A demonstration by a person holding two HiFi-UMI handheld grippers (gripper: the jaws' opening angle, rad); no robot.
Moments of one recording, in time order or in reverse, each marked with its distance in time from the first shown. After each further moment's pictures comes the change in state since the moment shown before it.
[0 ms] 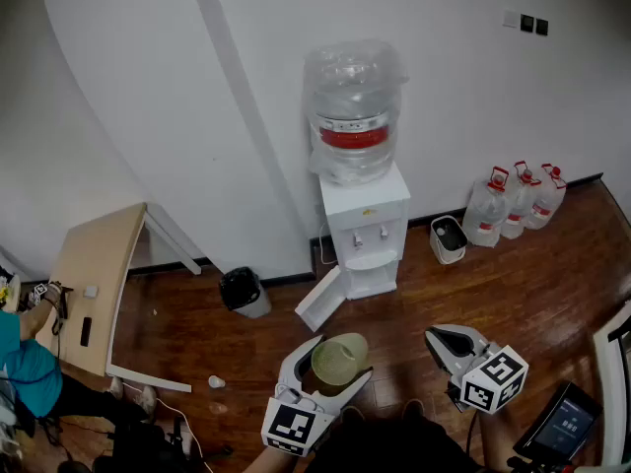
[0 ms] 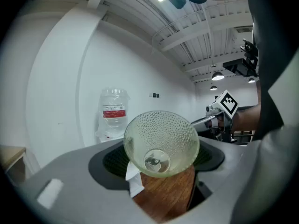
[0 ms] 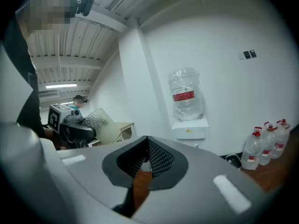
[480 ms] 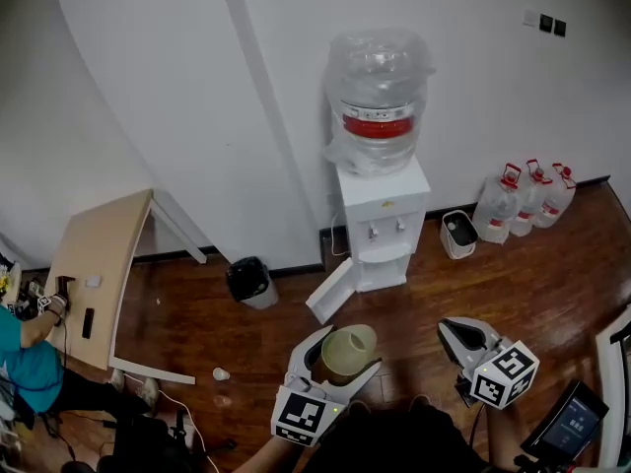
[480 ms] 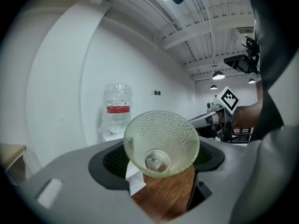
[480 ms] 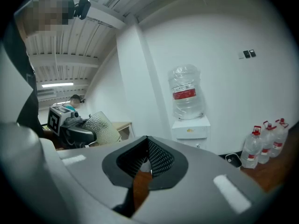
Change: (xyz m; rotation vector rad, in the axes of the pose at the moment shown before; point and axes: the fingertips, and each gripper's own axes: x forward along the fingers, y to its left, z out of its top) left arm -0.004 0.043 -0.032 -0.030 0.078 -0.017; right arm 0.038 0.007 0.002 0.018 0.004 -0.042
